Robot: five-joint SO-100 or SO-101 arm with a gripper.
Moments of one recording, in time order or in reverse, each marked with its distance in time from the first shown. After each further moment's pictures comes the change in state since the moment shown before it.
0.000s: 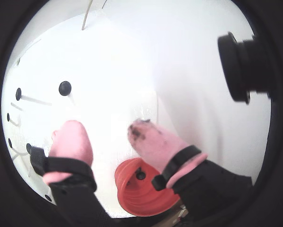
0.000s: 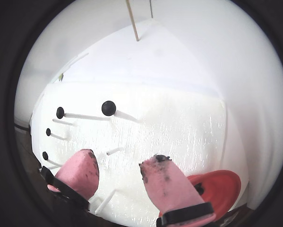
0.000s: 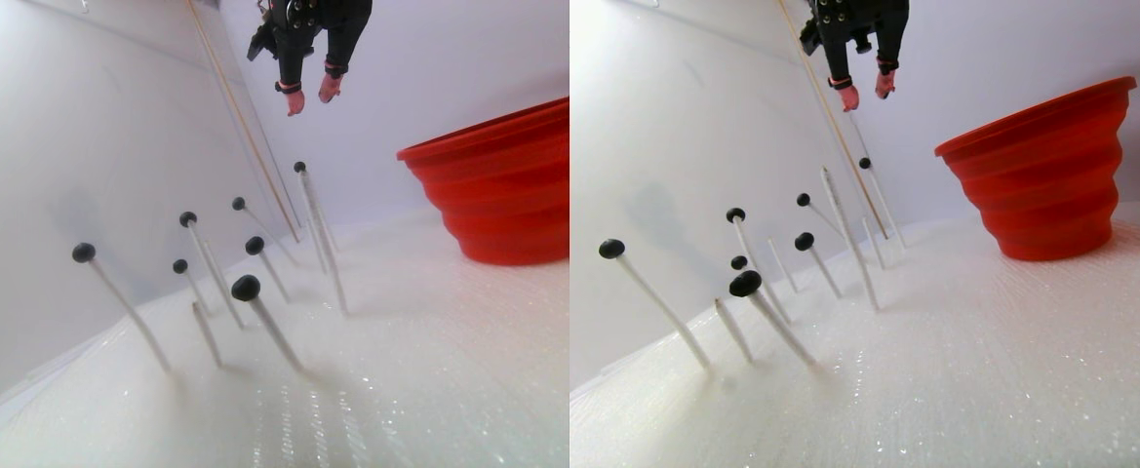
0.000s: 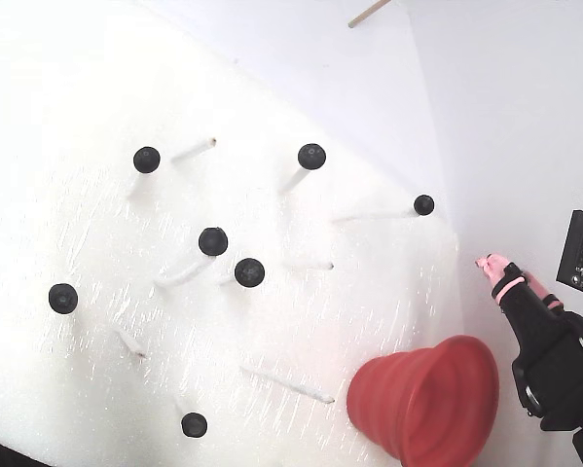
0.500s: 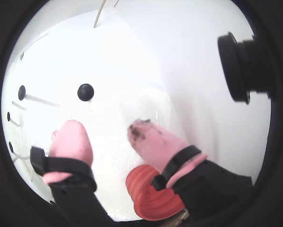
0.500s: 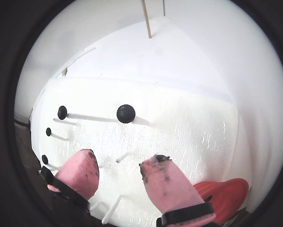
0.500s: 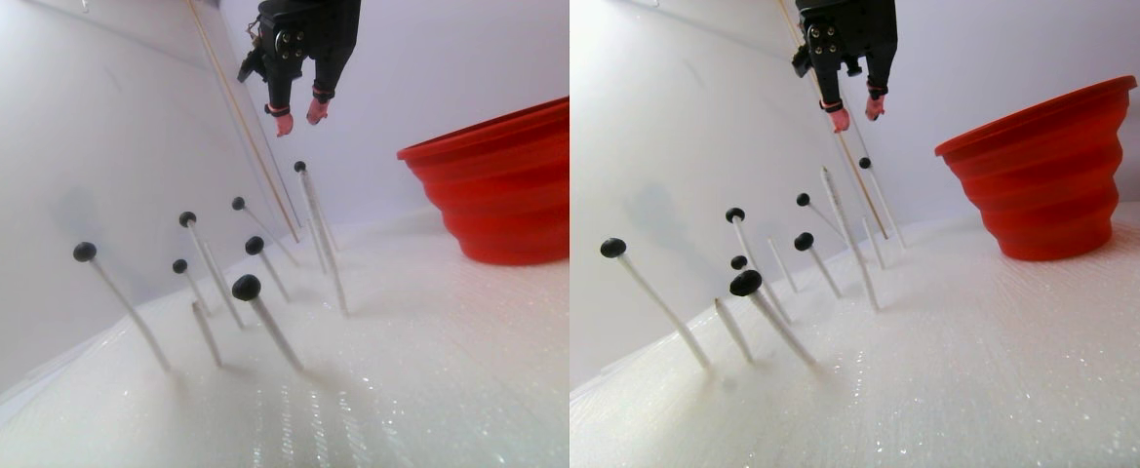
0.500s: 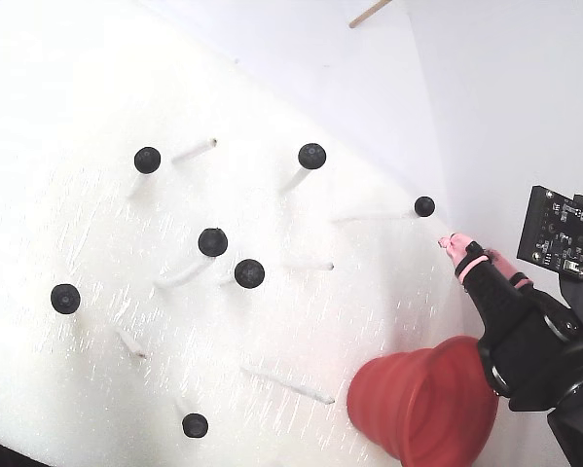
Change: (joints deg) arm -2.0 -6.9 0.0 -5.5 0.0
